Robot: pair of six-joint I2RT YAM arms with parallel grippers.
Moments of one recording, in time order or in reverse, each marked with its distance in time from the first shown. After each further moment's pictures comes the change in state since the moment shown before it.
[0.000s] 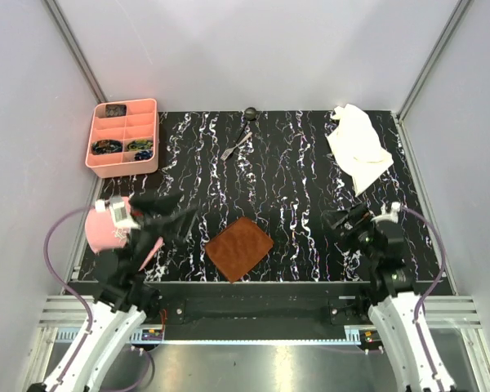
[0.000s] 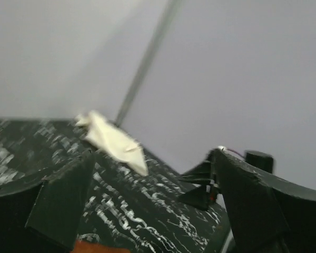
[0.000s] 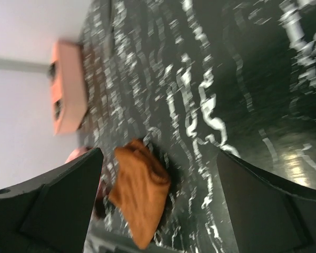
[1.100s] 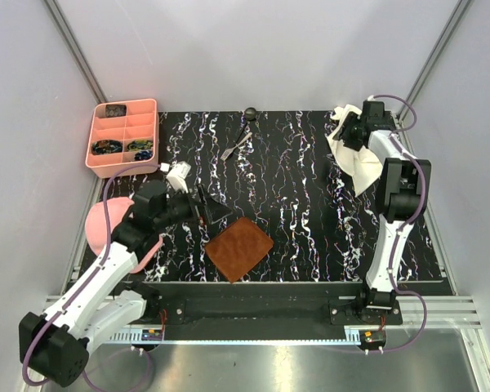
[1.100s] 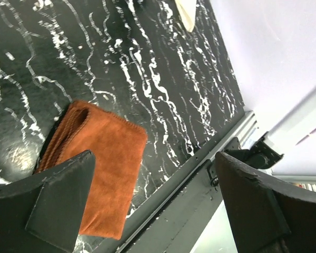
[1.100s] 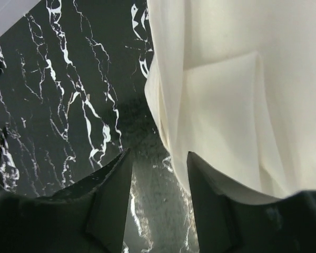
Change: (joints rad) left arm -0.011 0.698 0.422 -0.663 0.171 0.043; right arm -0.163 1.884 1.498 0.005 0.091 -0.558
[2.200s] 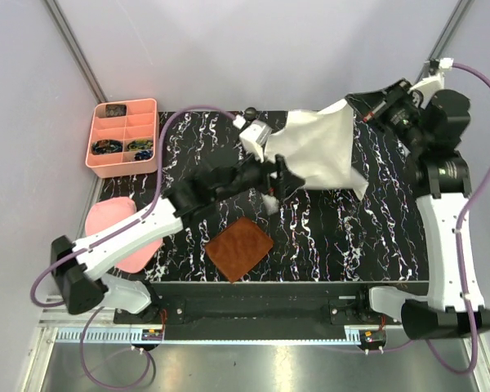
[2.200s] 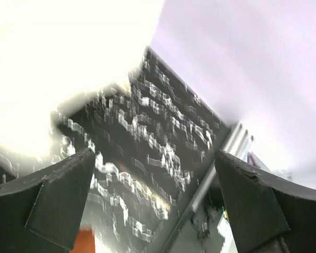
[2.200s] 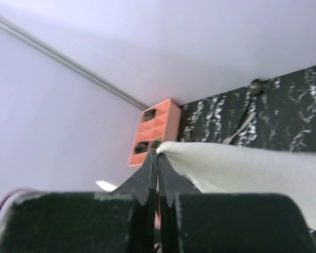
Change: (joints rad) left arm -0.501 0.463 0.598 0.089 -0.377 0.169; right arm 0.100 -0.952 -0.155 -0.091 -0.242 0.343
